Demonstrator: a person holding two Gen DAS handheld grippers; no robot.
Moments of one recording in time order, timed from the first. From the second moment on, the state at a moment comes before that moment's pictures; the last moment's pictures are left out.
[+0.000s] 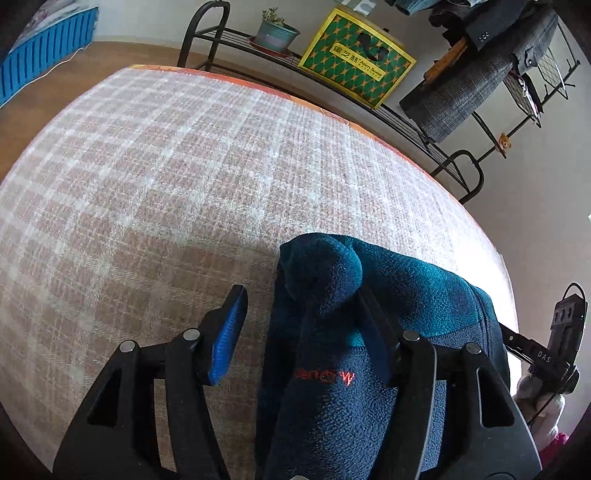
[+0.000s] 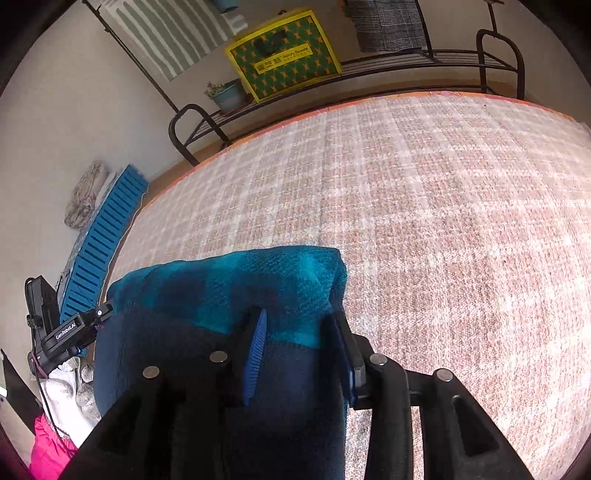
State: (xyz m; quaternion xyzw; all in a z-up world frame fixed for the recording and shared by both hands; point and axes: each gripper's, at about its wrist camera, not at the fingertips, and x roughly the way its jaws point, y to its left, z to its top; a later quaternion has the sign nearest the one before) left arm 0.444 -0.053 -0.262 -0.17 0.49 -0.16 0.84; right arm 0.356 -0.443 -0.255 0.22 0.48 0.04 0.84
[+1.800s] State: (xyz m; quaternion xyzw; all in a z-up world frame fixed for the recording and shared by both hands) left arm 0.394 -0.028 -0.291 -0.34 0.56 -0.27 0.71; right arm 0.295 -0.457 -0.319 0.40 0.48 0.23 0.74
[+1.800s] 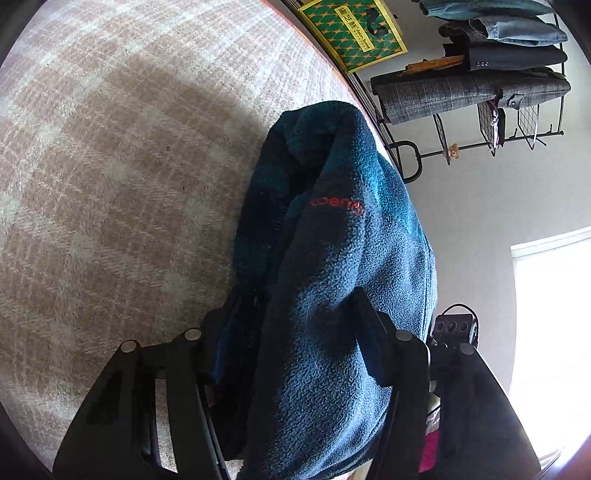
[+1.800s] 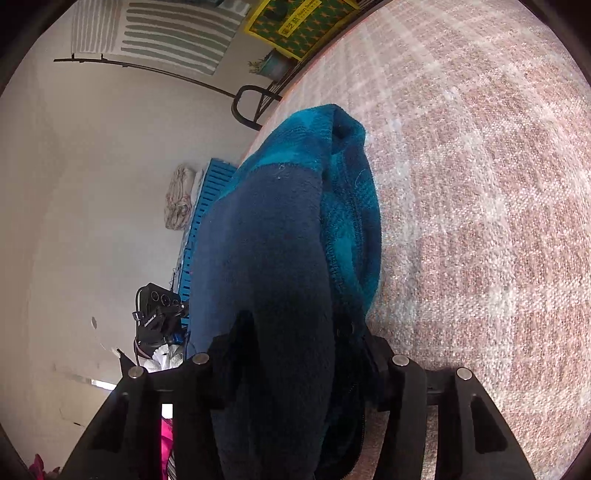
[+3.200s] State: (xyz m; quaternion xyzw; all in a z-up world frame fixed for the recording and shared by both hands) left arm 0.233 -0.153 -0.094 -0.05 0.36 -0.30 0.88; right arm 0.178 -0.435 -0.119 0.09 0.39 0.13 0.91
